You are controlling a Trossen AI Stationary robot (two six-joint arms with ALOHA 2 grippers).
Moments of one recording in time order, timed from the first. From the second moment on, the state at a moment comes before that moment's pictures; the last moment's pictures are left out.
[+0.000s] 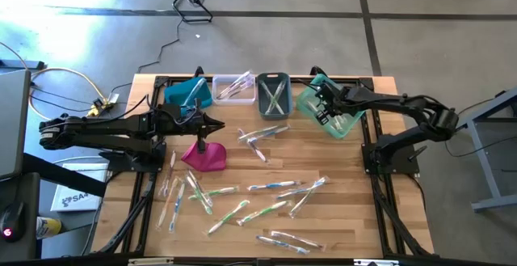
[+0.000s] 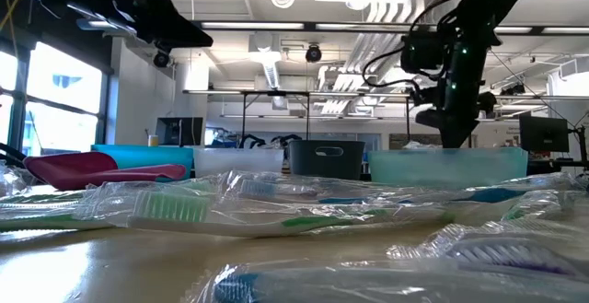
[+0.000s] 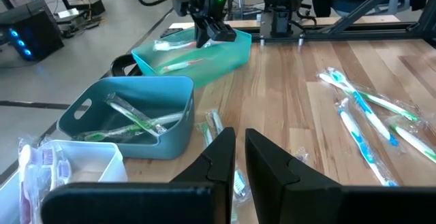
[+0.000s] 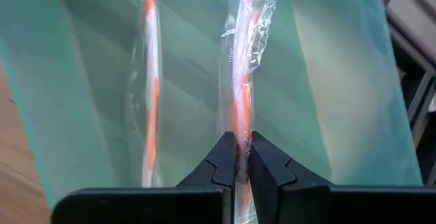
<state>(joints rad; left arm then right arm) 0.16 0.76 0.50 0.04 -0.04 0.10 -0.62 1.37 0.76 -0.65 0.36 0.29</state>
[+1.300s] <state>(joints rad) 0.16 0.76 0.50 -0.01 -0.05 0.08 -0.66 1.38 0.74 -0.65 0.34 0.40</state>
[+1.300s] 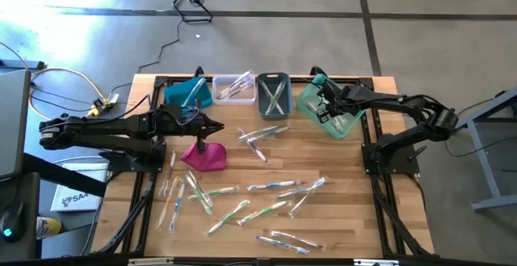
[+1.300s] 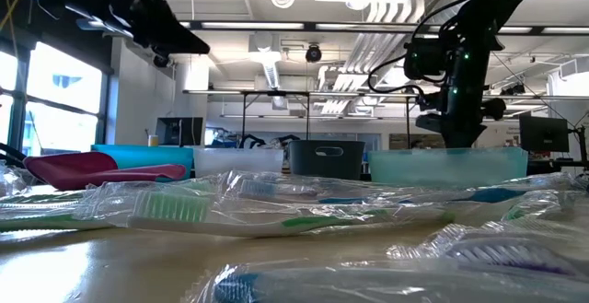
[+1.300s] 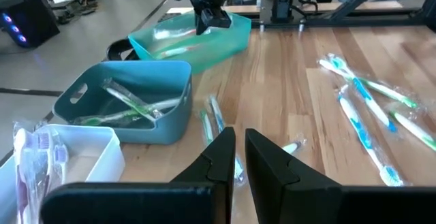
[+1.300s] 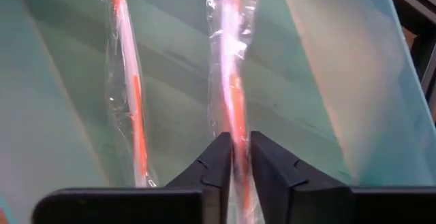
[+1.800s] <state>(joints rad) 0.16 0.76 0.50 0.00 -0.05 0.07 -0.66 1.30 0.75 -0.65 0.21 0.39</state>
